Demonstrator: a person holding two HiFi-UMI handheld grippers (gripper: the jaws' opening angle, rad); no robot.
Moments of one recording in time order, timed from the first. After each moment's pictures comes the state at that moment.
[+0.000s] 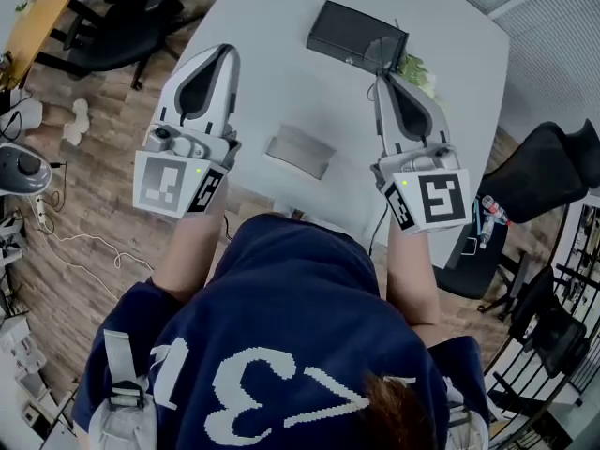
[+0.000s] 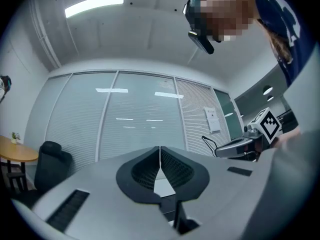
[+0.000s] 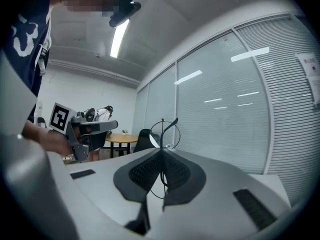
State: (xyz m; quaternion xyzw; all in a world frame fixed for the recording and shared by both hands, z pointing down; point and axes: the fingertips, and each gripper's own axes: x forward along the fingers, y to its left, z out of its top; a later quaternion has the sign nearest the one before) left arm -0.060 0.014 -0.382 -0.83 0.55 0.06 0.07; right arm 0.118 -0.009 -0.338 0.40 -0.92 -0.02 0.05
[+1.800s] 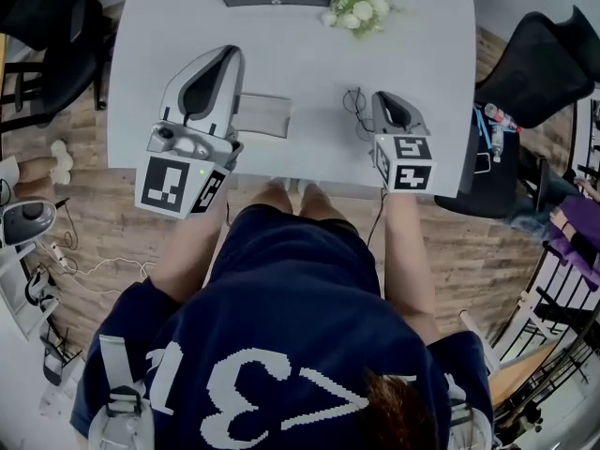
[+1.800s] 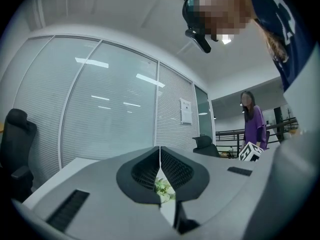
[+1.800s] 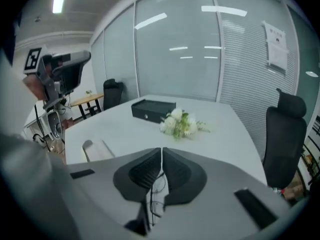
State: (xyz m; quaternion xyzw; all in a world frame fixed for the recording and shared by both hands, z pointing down) left arm 0.054 0.031 -0.304 -0.91 0.42 0.02 0.00; right arm 0.274 0.066 -0.100 0.55 -0.77 0.19 0.27
